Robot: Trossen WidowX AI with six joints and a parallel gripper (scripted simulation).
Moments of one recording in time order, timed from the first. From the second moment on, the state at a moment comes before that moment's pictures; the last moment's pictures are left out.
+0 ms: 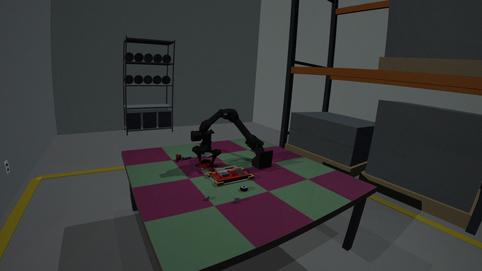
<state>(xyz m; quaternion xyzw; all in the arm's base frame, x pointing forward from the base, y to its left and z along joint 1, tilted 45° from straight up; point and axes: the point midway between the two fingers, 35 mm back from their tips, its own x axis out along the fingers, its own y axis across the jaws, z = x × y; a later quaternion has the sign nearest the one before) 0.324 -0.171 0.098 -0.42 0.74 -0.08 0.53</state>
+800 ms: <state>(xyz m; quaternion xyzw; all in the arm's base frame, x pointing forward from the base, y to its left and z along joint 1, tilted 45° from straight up) 0.323 -0.173 0.096 -0.42 0.74 -0.08 0.53</state>
